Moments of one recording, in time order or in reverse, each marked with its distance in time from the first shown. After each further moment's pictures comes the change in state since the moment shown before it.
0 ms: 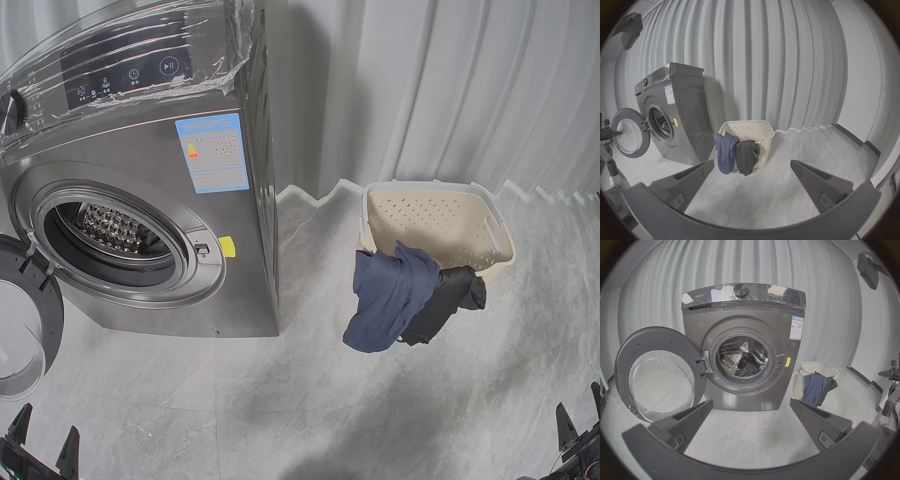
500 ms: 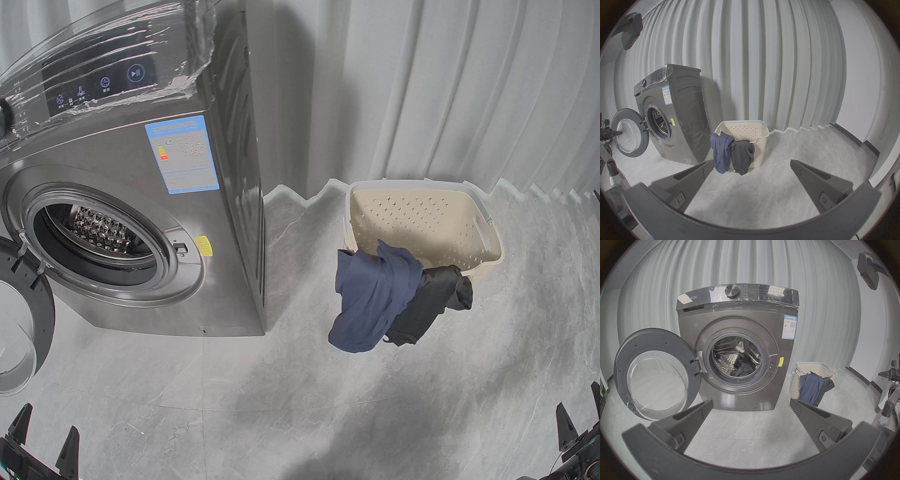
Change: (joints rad) left arm 0.000 0.000 0.000 0.000 0.000 -0.003; right arm 0.000 0.000 0.000 0.000 0.000 0.000
